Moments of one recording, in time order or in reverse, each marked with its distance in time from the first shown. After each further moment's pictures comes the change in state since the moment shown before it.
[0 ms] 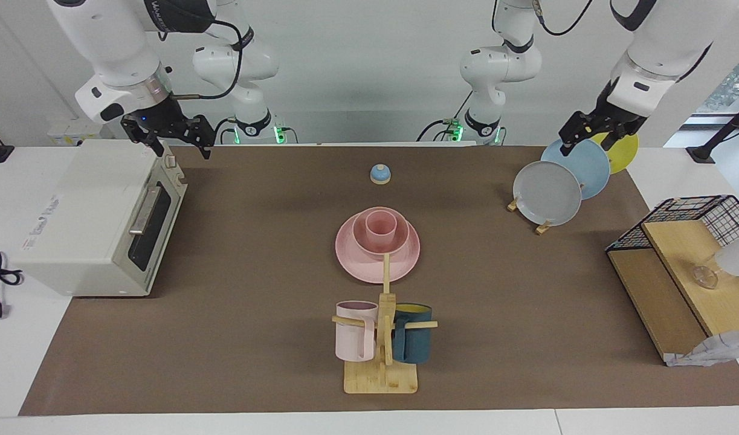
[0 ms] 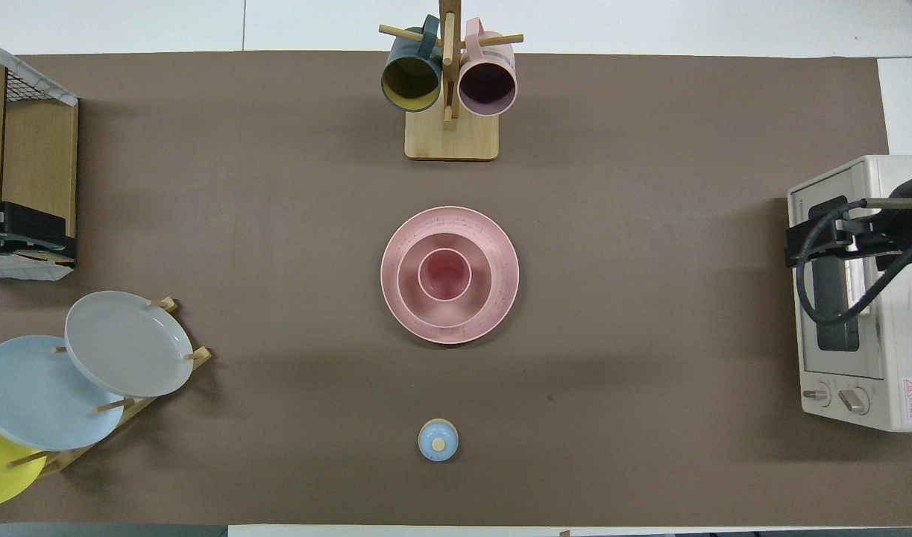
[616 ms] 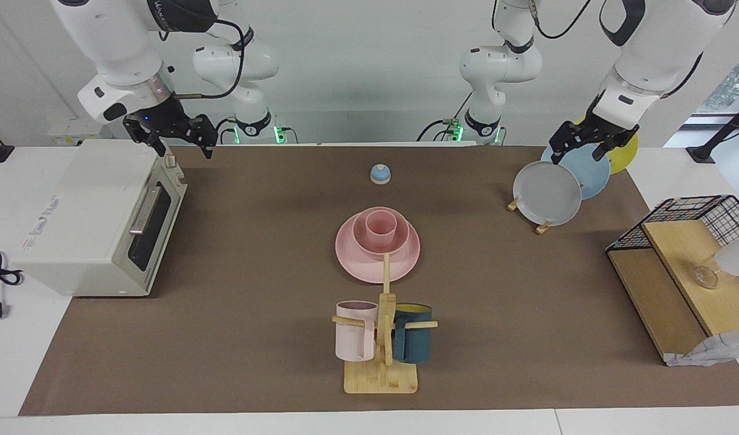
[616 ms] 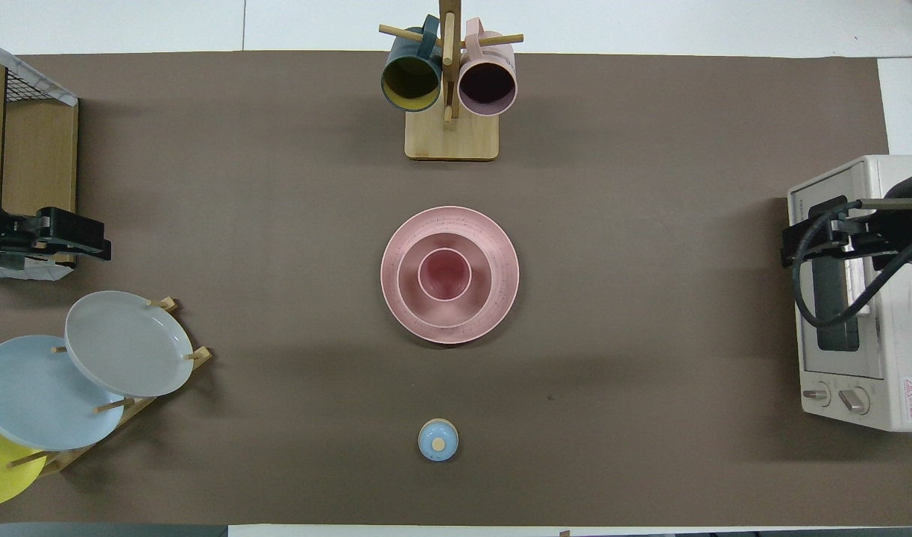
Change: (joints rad) left arm -0.135 -0.001 0.074 -0.042 -0.001 0.031 -0.009; right arm 0.004 0.000 0.004 0.001 0.000 0.000 0.000
